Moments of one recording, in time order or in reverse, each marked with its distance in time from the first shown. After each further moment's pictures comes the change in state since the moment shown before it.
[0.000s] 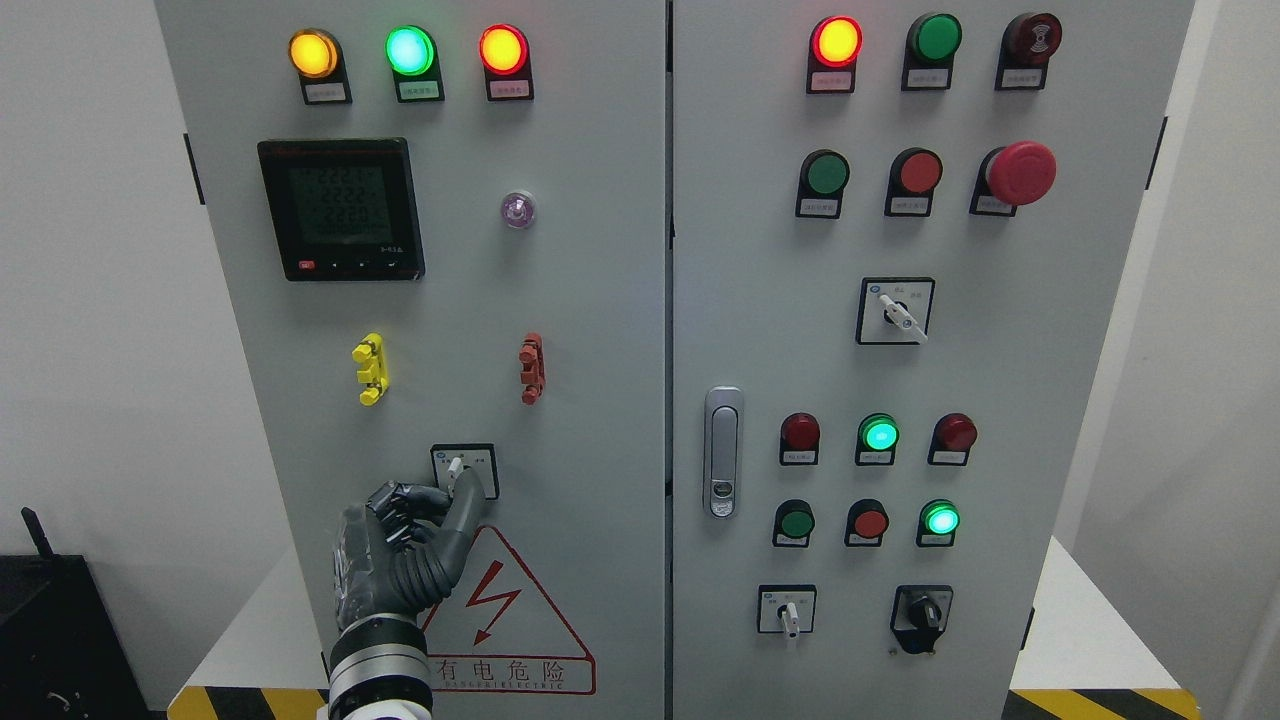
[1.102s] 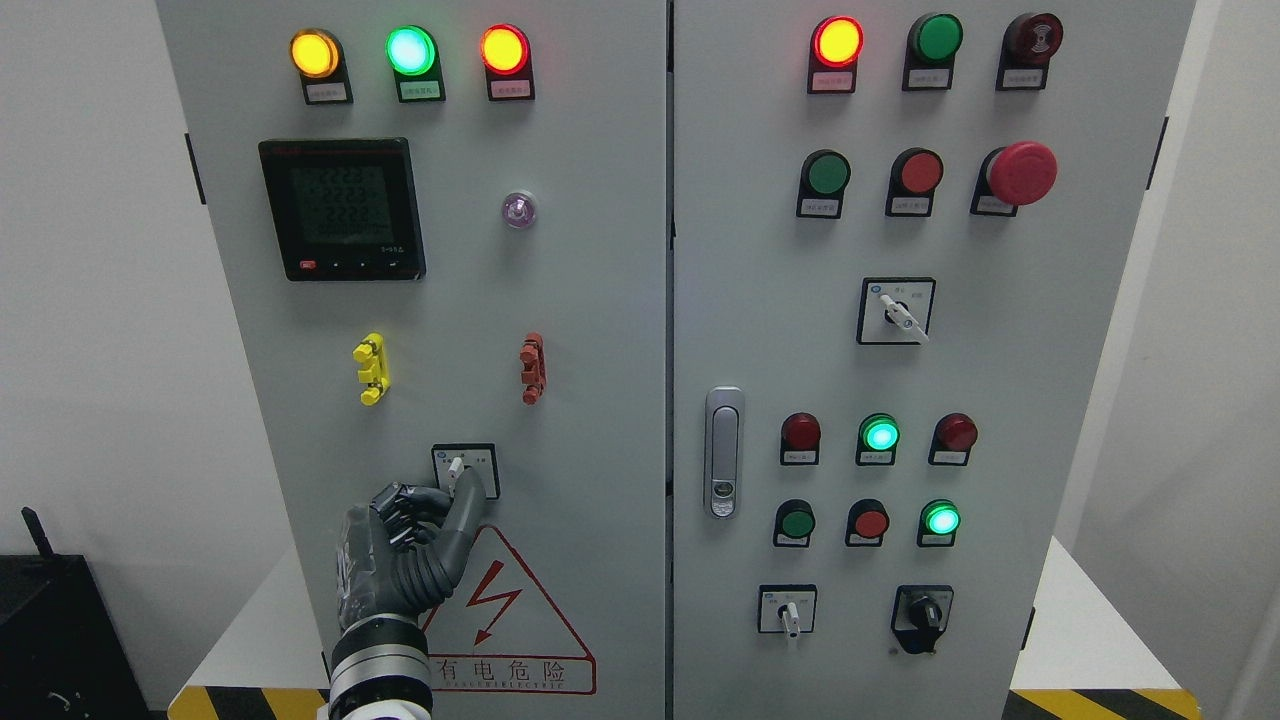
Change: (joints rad) left arm 0.000 0.003 0.000 0.001 0.000 0.001 -0.014; right arm 0.000 0.000 0.000 0.000 0.000 0.000 0.000
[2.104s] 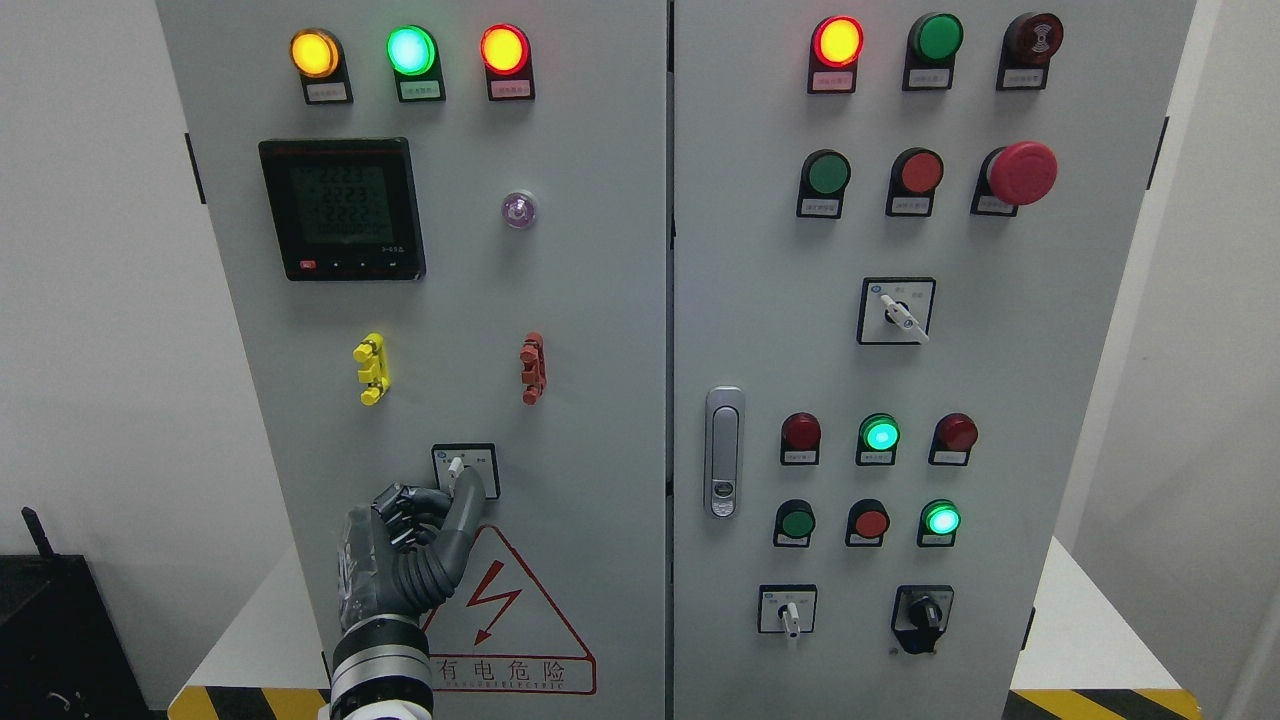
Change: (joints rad) left arm 0.000 0.000 -0.002 0.001 0.001 0.002 -0.001; right arm 0.000 0.000 0.000 0.000 0.000 0.000 0.000
